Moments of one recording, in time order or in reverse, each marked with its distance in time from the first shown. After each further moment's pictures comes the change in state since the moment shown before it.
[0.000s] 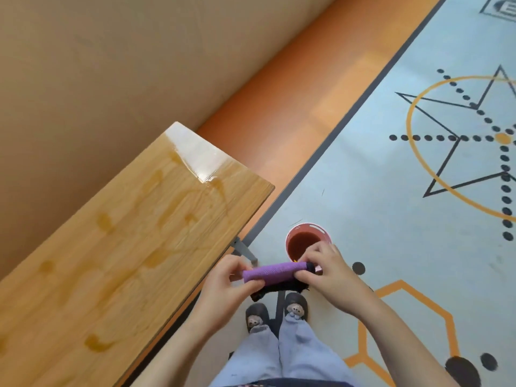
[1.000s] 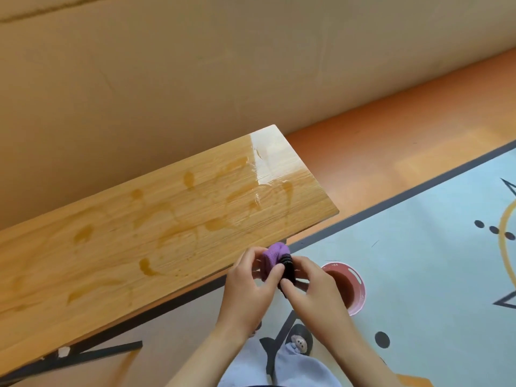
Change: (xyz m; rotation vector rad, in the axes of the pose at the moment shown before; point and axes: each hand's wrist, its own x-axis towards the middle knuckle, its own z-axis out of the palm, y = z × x) left_hand -0.061 0.012 0.013 -0.005 0.673 0.076; right_hand -0.016 -0.082 0.057 0.094 -0.025 -0.325
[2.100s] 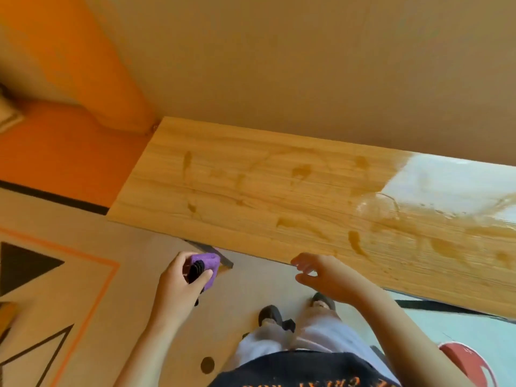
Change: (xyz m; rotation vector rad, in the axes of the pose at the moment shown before) left_hand -0.189 -0.296 -0.385 -0.058 0.559 -0.693; right_hand 0.017 -0.121 0.389 -0.793 -1.069 -0.283
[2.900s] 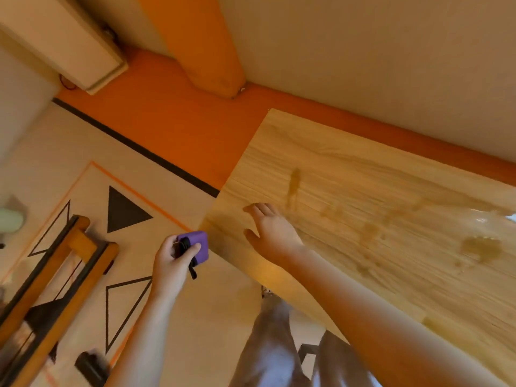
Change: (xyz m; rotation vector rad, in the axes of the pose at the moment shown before) left_hand 0.203 -0.094 -0.161 -0.259 0.357 -0.323; right_hand 0.322 -0.252 0.028 -0.085 0.084 -0.522
